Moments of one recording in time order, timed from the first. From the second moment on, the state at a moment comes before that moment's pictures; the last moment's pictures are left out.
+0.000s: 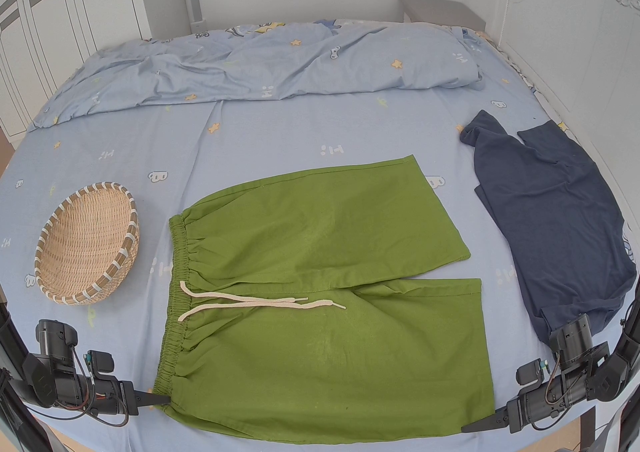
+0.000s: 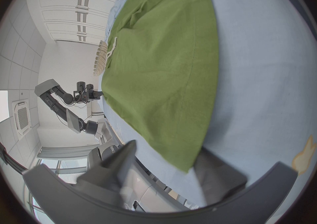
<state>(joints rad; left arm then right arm) 0.29 1.89 -0.02 -0.74 -0.77 0.05 0.20 1.92 -0.02 -0.74 0.75 0.11</state>
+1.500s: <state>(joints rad) 0.15 1.55 -0.47 0.03 -0.71 -0.34 0.11 1.60 -0.28 -0.26 0.72 0.13</state>
